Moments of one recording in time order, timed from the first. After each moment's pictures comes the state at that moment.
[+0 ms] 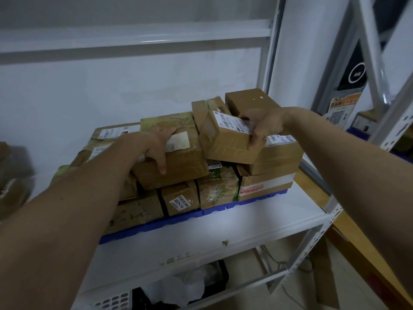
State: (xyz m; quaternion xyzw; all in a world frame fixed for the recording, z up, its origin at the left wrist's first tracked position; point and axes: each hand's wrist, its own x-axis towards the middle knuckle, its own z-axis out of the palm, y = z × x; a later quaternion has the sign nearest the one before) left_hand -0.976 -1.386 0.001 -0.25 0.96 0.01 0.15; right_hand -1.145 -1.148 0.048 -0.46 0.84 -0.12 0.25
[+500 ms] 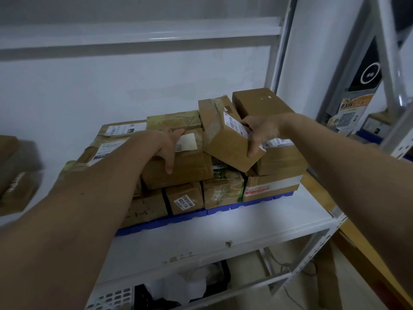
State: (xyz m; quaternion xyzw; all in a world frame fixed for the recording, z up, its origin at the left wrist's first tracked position) left_hand -0.984 -1.376 -0.001 -0.28 0.94 -0.02 0.21; right_hand -1.148 -1.166 0.035 -0.48 0.83 -0.07 0.28
